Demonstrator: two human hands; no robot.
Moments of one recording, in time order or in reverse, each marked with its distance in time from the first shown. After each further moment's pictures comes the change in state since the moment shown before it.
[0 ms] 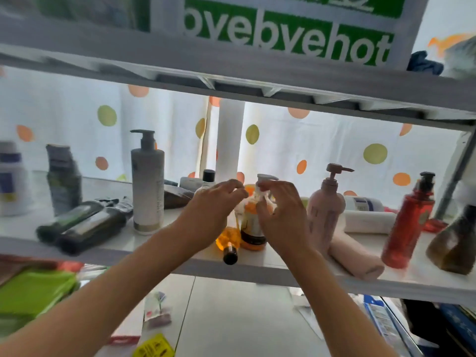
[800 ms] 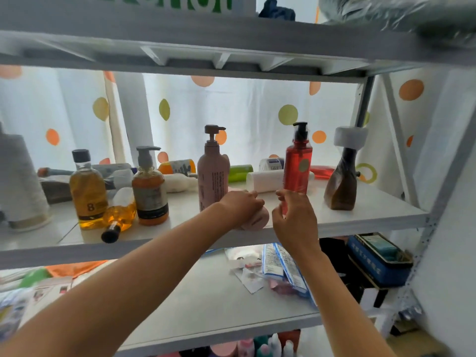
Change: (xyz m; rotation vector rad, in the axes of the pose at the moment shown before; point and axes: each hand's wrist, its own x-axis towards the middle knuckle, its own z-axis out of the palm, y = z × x) left_hand 0.124 0.217 0.189 0.347 -0.574 0.339; right_hand -0.086 0.204 -0.175 -0.300 0.054 0.282
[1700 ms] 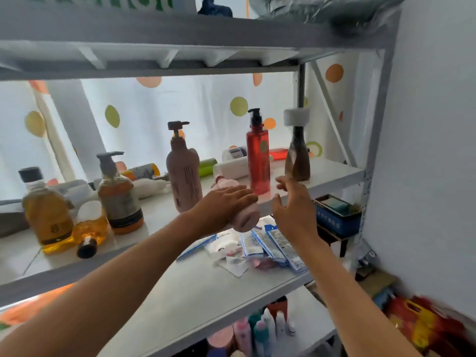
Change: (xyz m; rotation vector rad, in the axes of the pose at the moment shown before) left_hand -0.043 0.008 0.020 -0.194 0.533 0.488; right_hand -0.051 -0.010 -0.049 0.025 0.131 0.200
